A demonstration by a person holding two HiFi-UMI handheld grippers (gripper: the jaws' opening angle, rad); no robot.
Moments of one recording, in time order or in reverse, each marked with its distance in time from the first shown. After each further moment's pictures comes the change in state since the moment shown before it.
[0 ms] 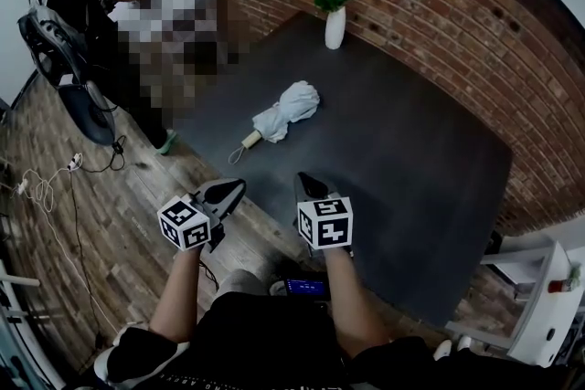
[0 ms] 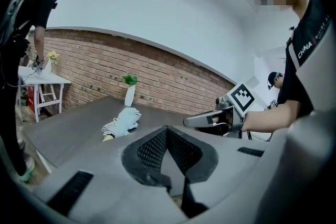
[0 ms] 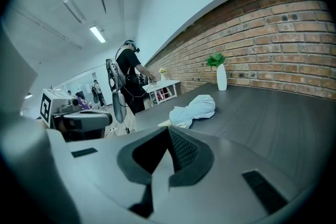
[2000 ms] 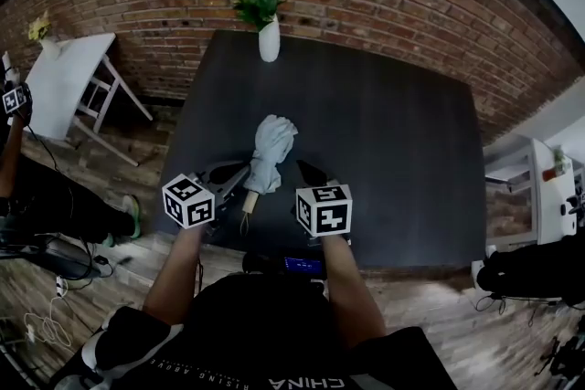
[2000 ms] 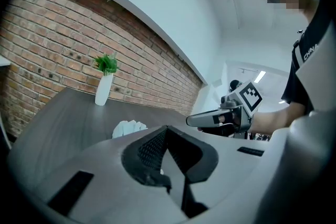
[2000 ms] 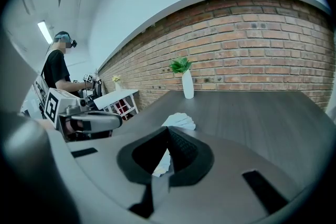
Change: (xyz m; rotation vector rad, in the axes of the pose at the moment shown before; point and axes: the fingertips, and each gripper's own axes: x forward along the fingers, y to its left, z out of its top) left arm 0.155 0.176 0.072 0.021 0.177 -0.535; right arm 0.125 -0.068 0.096 0.246 -0.061 -0.476
